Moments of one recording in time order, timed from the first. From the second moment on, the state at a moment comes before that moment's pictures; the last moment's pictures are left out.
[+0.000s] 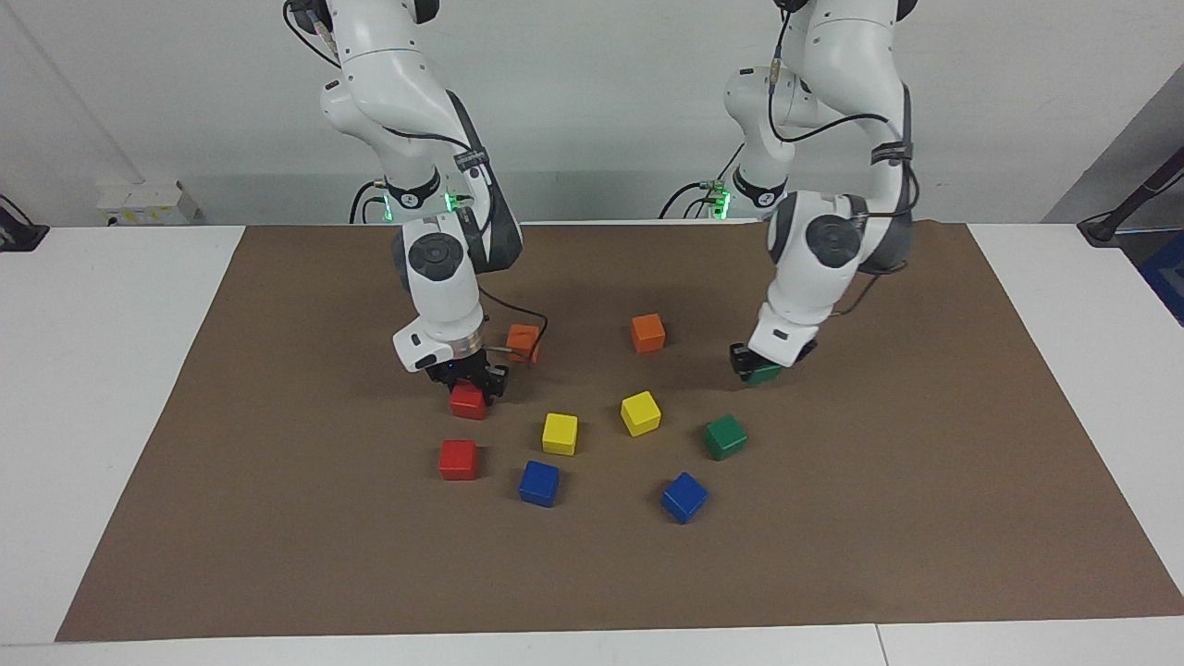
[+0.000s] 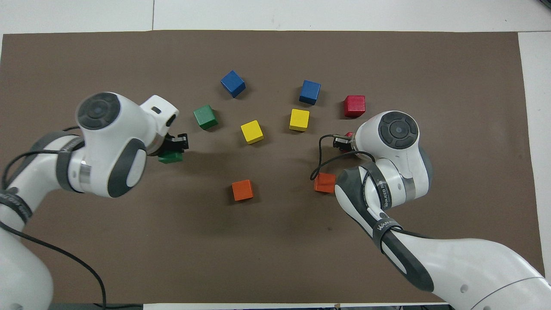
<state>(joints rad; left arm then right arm) -0.15 0.20 -0.07 -2.00 0.00 2.19 -0.27 0.43 0.31 -0.13 -2.07 0.01 2.42 0.60</state>
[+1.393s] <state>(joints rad) 0.05 0.38 -0.10 -1.70 0.02 2.08 -0.01 0.01 0.15 -0.15 -2.17 0.01 2.35 -0.11</state>
